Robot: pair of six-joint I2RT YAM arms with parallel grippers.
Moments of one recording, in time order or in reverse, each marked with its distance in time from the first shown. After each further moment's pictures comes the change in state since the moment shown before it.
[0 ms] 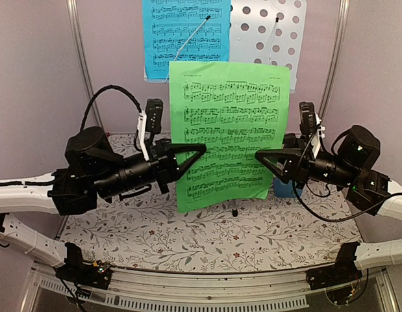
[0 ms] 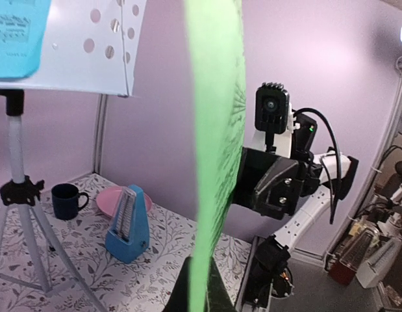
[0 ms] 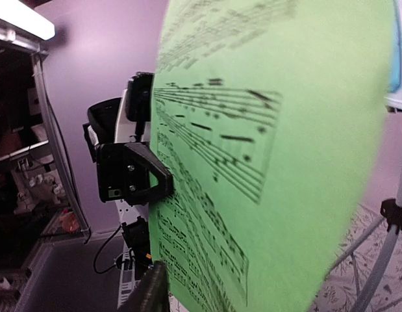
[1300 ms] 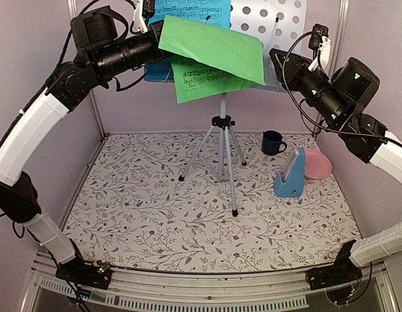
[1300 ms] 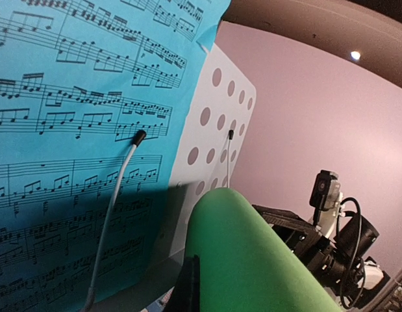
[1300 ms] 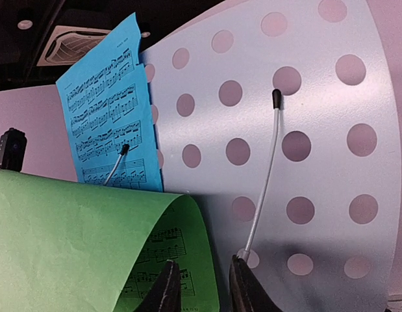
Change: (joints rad) left arm 0.404 0.465 1.140 -0.649 0.133 -0.148; right arm -0.125 0.333 0.572 -0.049 0.685 -0.023
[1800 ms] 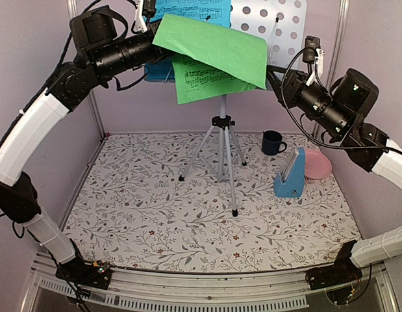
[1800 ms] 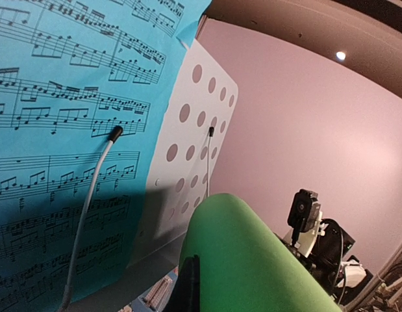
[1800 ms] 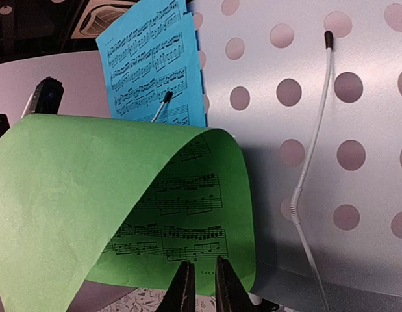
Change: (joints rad) left arm 0.000 -0.002 -0.005 0.018 0.071 -0.042; right arm 0.000 -0.058 -0.100 -0.034 -0.188 0.008
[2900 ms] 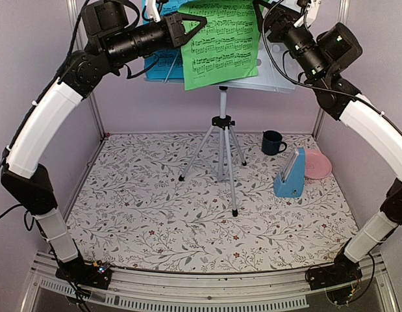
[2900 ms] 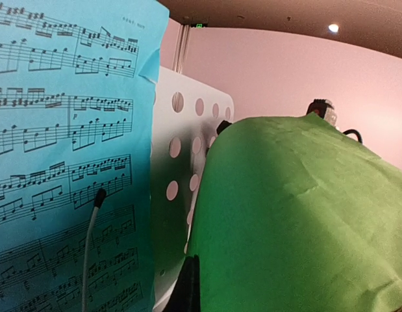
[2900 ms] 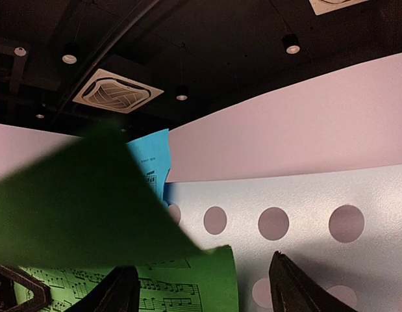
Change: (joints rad) left arm -0.012 0.165 0.271 -0.075 -0.004 0.240; right arm -0.129 0.410 0.537 0.250 -0.057 -0.123
